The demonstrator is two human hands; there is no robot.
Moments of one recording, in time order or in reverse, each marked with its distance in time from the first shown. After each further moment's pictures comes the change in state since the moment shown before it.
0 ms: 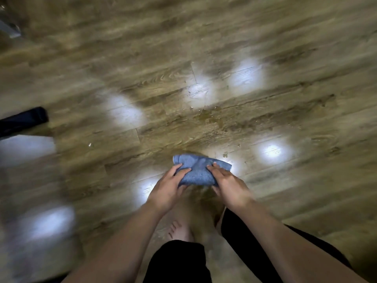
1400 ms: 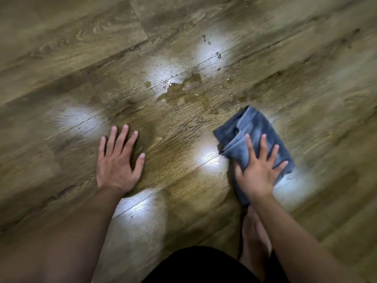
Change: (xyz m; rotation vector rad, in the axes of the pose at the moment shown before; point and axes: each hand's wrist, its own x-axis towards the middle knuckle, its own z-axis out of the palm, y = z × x) left_hand 0.267 -0.226 0.117 0.486 0.519 0.236; right_hand 0.169 0.210 0.172 -0.149 0.500 0.680
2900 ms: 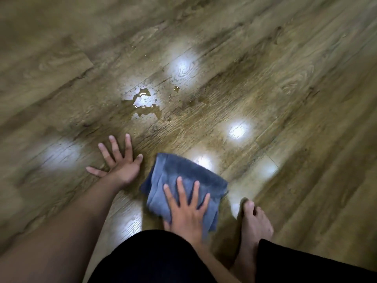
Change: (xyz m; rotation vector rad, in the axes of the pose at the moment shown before) left_hand 0.059 0.124 -0.016 -0.187 -0.836 -0.401; right_hand -0.141 -0.060 0.031 0.055 -0.049 -0.199
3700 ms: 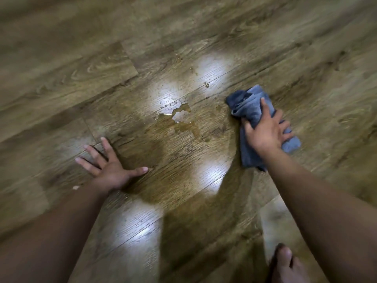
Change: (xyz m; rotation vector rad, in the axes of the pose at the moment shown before) left_hand 0.022 -0.063 -0.073 -0.262 0.062 -0.197; right_hand 0.296 0.108 -0.111 0.151 0.192 0.431
